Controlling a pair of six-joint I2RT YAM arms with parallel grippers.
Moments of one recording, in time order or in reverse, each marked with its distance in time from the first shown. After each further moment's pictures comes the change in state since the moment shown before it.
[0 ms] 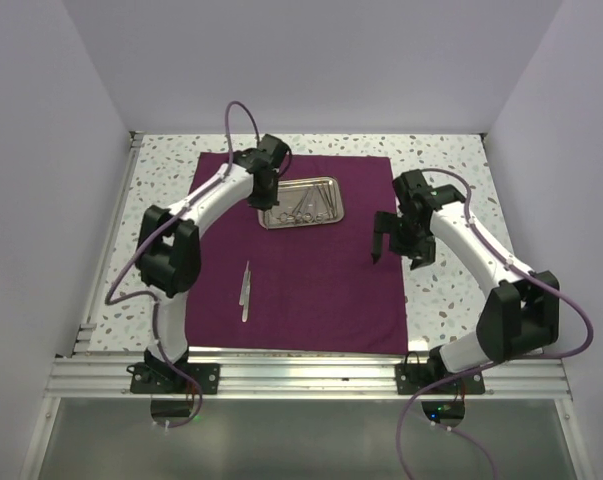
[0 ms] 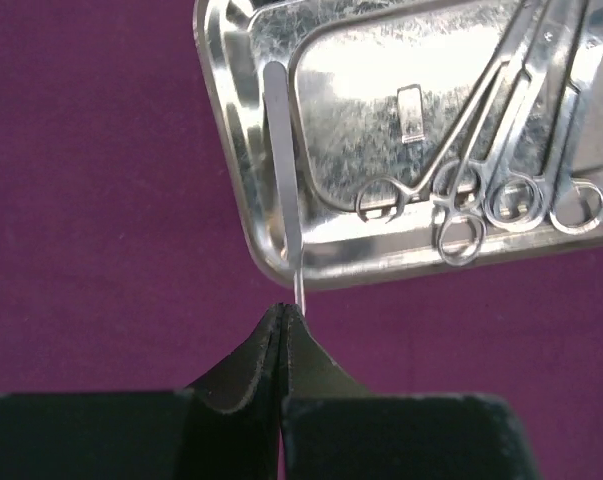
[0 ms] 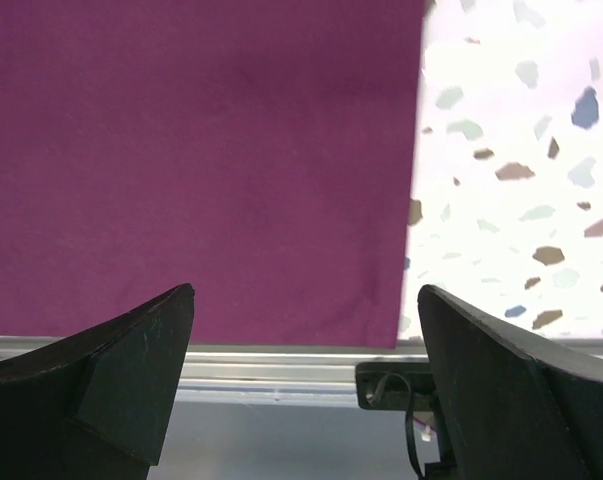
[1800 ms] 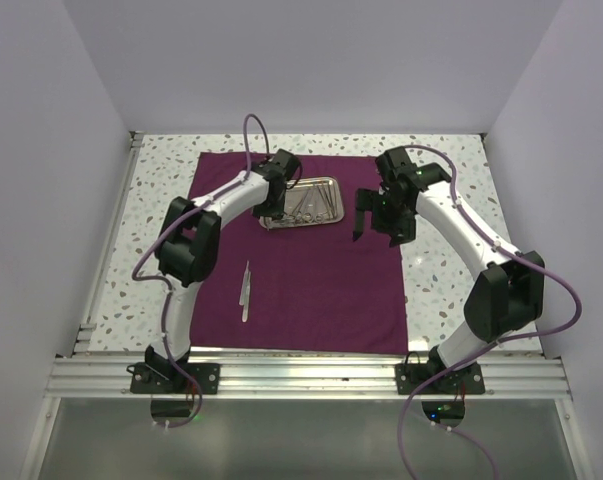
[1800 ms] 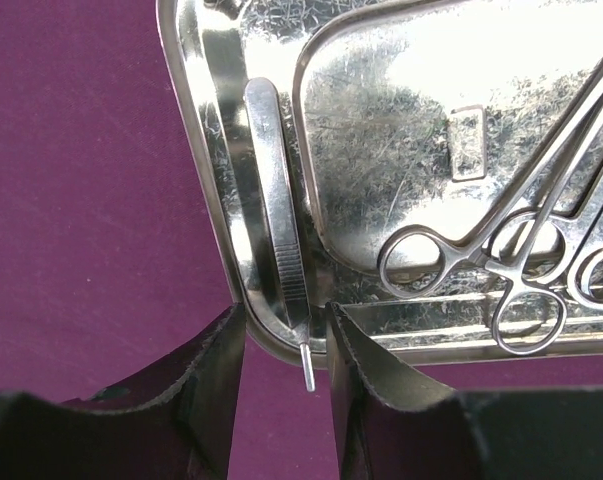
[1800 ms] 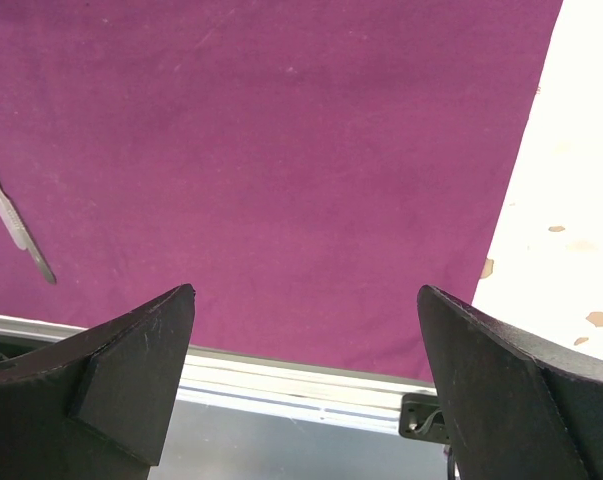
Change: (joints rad) left arm -0.022 0.101 -0.031 0.069 -0.108 -0.002; right arm 0.070 0.154 0.257 0.011 -0.061 0.021
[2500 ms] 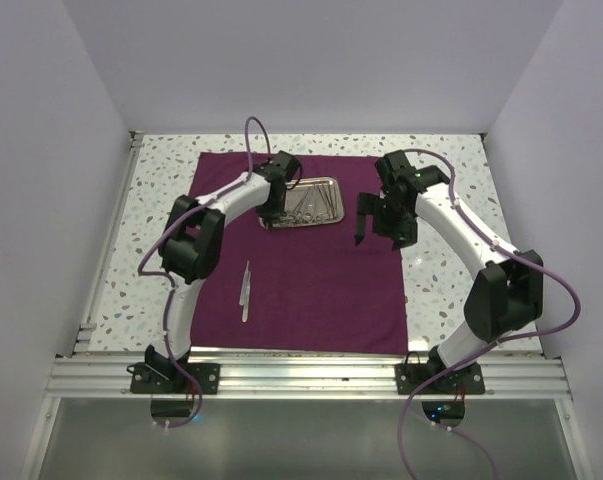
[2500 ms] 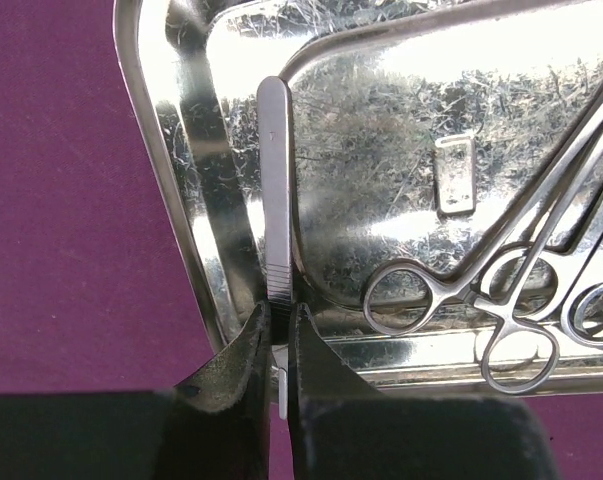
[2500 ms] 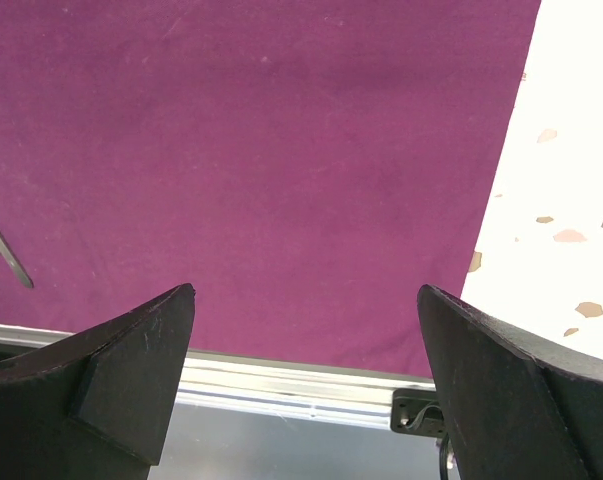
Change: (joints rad) left arm 0.006 0.045 0.007 0.048 0.033 0.004; right arm -0.003 0.000 -0.032 -0.001 0.021 -0.003
